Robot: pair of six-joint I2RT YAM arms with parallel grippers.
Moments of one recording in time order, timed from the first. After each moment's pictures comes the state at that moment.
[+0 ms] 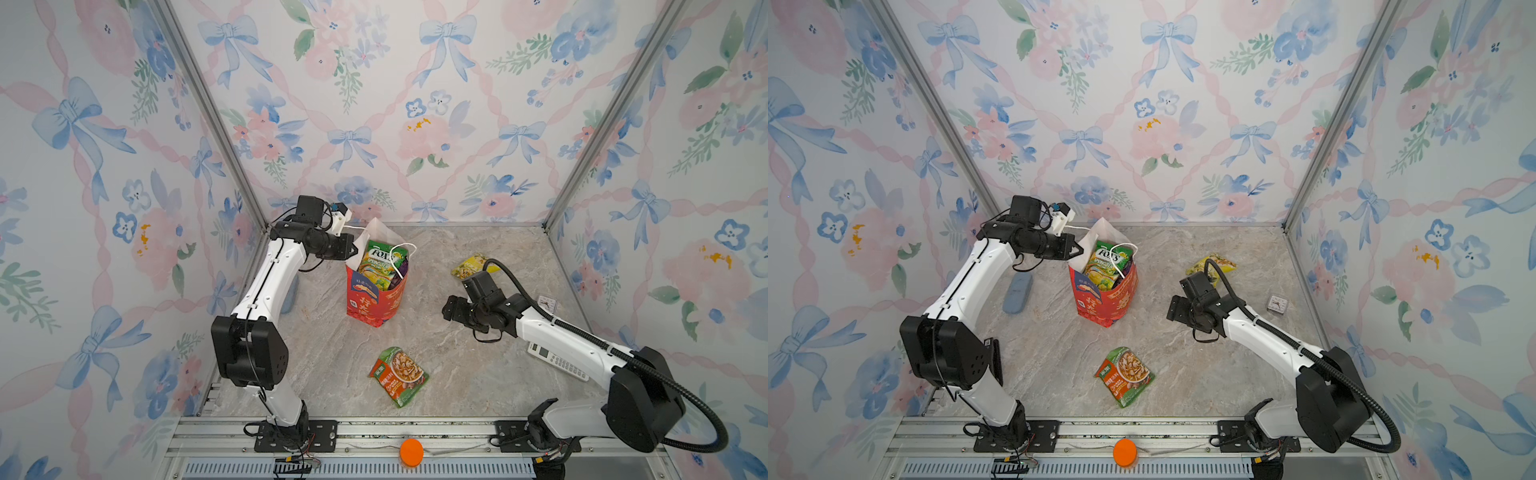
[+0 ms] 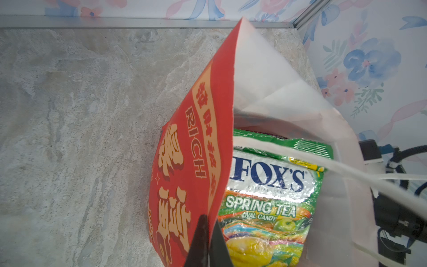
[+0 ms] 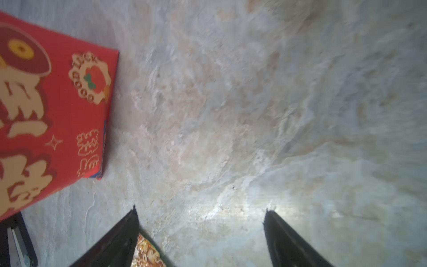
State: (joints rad) left arm -0.13 1.70 1.67 -0.92 0.51 -0.03; right arm 0.53 1.37 0.91 -0.54 0.02 0.80
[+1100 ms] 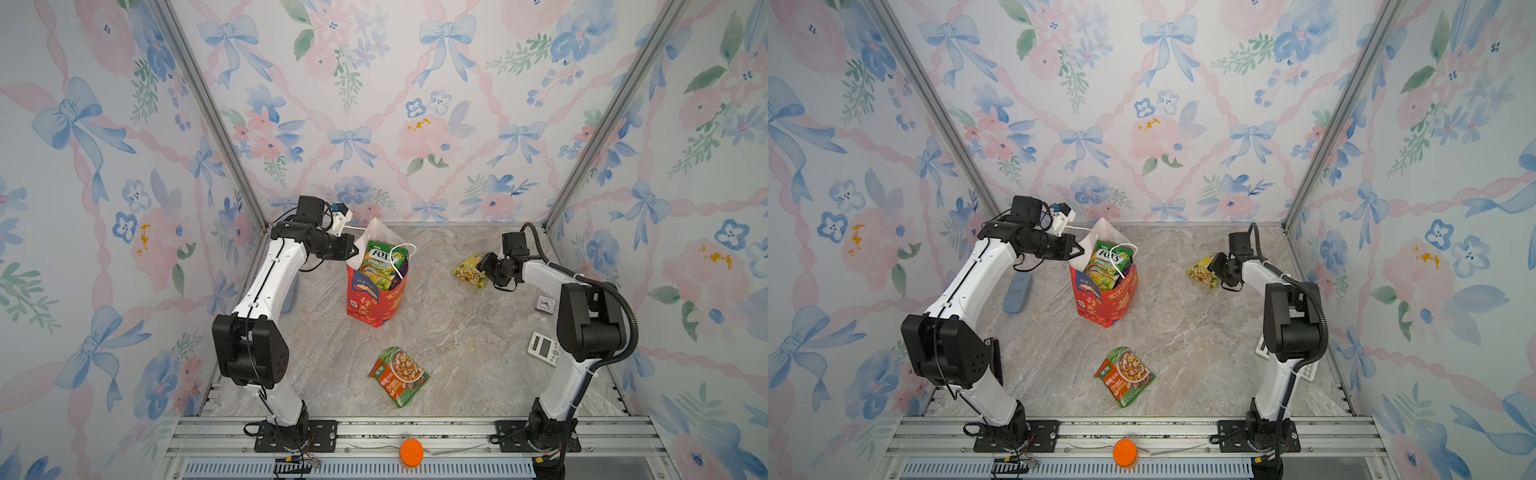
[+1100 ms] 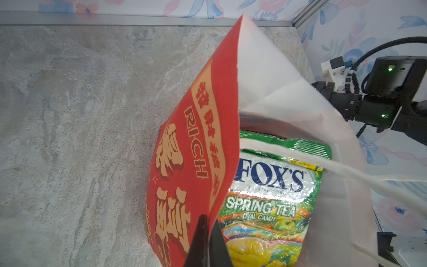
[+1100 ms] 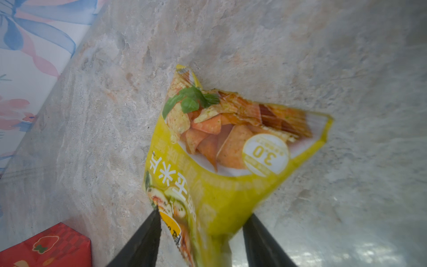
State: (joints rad) left arm -0.13 1.70 1.67 -0.92 0.52 -0.03; right arm 0.06 1.93 1.31 -0.34 -0.15 0.66
